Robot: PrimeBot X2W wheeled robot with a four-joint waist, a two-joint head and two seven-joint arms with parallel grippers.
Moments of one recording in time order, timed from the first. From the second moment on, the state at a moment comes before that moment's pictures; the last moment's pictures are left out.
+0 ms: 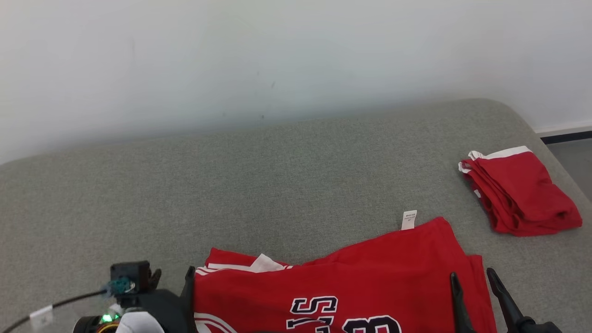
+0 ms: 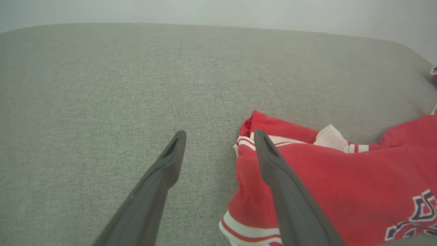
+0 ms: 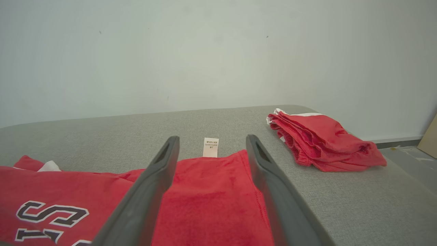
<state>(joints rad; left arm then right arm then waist) -0.16 0.11 -0.06 0.33 -0.28 -0.08 0.17 0.14 -0.06 0.00 0.07 0.09 0.13 -0.26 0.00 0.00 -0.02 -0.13</state>
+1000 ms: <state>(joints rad) -0.32 0.15 -0.17 0.33 -0.36 -0.07 0.85 0.11 -0.07 0.01 0.06 0.09 0.13 -0.26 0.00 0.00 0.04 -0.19</state>
